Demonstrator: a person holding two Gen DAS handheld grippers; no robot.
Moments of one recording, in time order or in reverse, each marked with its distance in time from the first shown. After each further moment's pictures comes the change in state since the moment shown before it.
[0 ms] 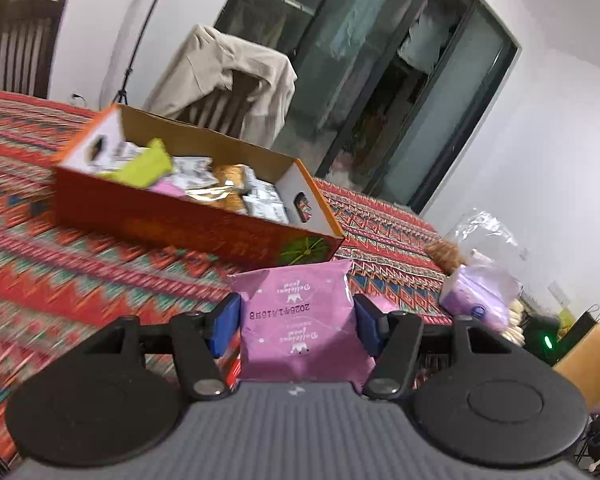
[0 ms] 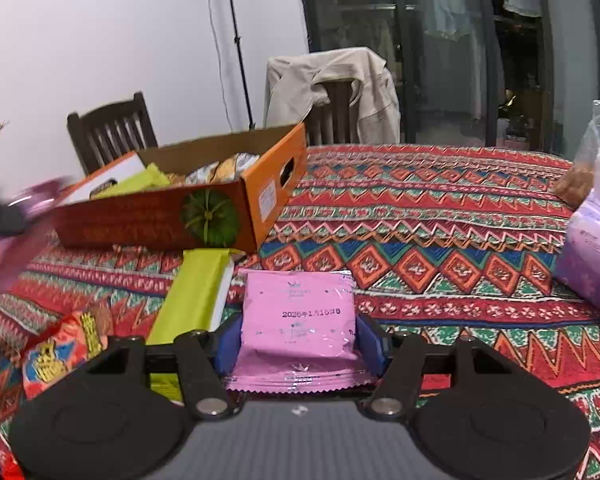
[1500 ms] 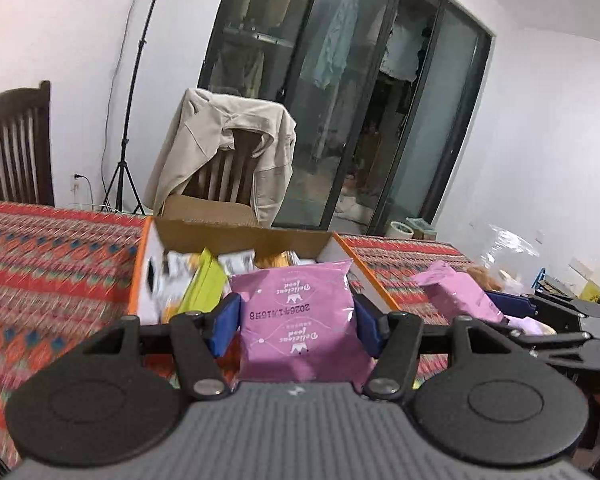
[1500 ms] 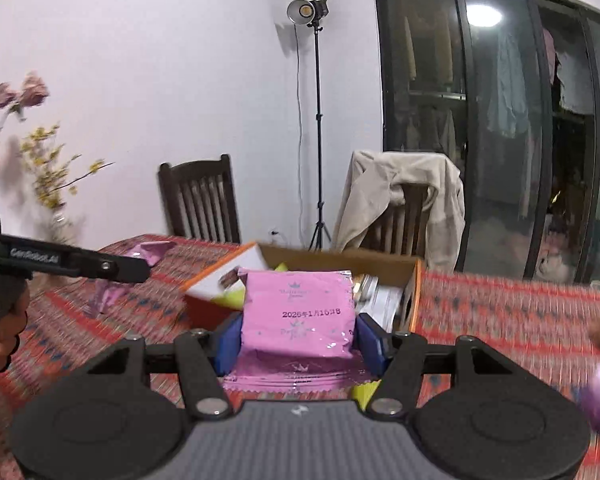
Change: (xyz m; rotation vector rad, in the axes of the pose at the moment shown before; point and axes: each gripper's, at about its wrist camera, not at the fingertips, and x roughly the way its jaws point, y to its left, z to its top) left arm 0.001 0.039 0.116 0.193 -0.065 0.042; right arm -0.087 0.139 0.081 -0.193 -0.206 0.098
